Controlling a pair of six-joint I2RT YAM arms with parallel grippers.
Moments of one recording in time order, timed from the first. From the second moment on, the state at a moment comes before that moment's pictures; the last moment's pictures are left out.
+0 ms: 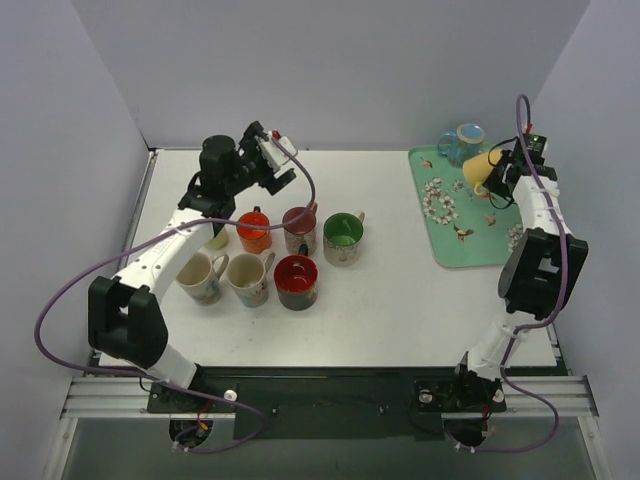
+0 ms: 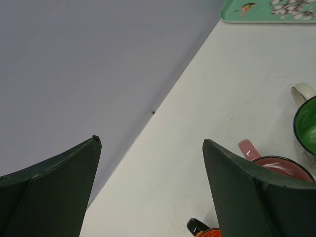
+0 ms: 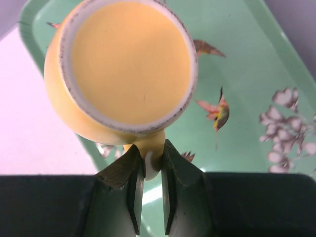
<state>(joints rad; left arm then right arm) -0.33 1.57 1.36 0.07 0.35 0.59 -0.27 1.94 1.62 -0.45 0.00 0.27</state>
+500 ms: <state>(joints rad) -0.55 1.60 1.14 0.66 0.40 0.79 -0.04 1.39 1.44 -0.59 -0.26 0.57</state>
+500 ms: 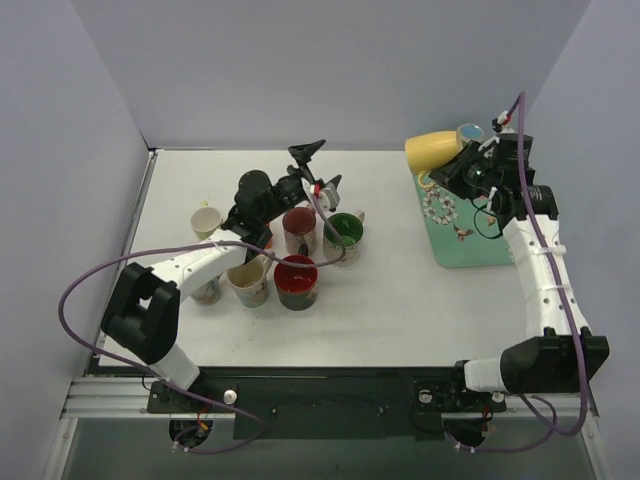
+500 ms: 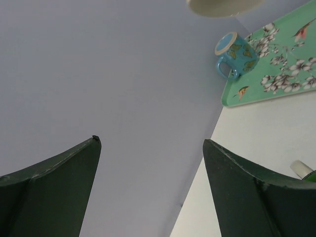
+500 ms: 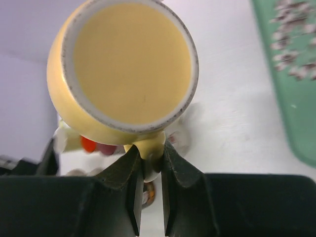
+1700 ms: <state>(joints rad) -0.73 1.51 0.98 0.87 0.44 1.15 0.38 1.22 1.34 -0.67 -0.41 0.70</state>
